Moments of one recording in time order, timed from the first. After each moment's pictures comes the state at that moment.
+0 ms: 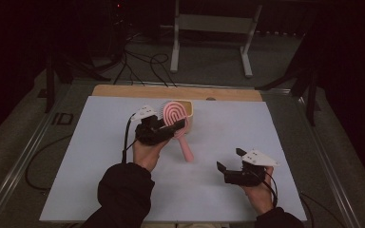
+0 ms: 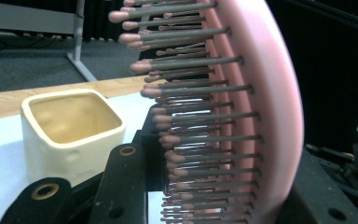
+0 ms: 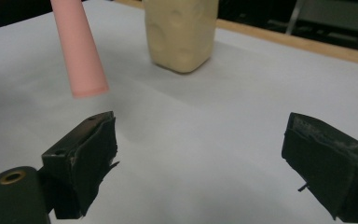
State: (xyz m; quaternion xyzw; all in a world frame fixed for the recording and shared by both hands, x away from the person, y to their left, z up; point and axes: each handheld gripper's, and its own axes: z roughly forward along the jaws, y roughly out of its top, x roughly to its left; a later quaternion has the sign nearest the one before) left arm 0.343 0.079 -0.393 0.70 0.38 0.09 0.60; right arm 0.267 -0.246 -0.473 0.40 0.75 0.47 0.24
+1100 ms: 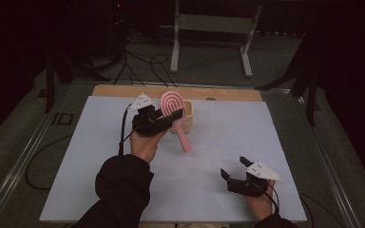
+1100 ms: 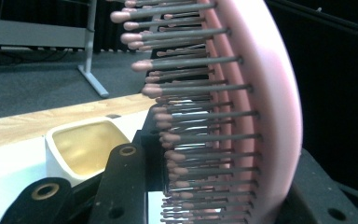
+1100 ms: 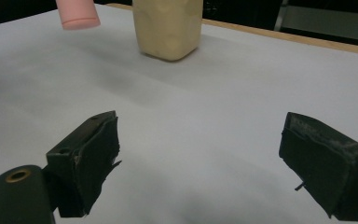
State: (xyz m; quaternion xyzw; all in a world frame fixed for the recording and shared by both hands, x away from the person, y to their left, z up) left arm 0.354 0.083 -0.369 0.69 0.38 0.11 0.60; right arm 0.248 -0.259 -0.505 0.40 0.73 0.49 0.26
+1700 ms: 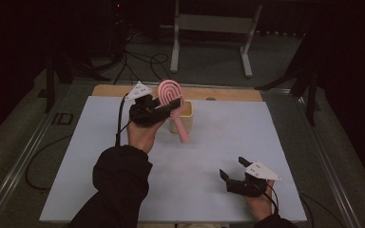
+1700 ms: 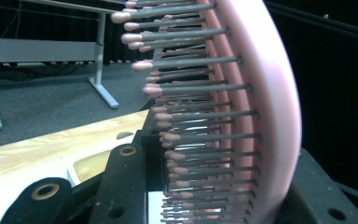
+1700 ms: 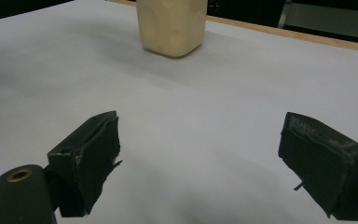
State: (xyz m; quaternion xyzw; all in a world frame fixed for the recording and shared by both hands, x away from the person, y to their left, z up) left arm 0.365 0.088 -0.344 0.69 0.37 0.14 0.60; right arm 0.248 -0.257 -0.505 0.40 0.74 0.48 0.26
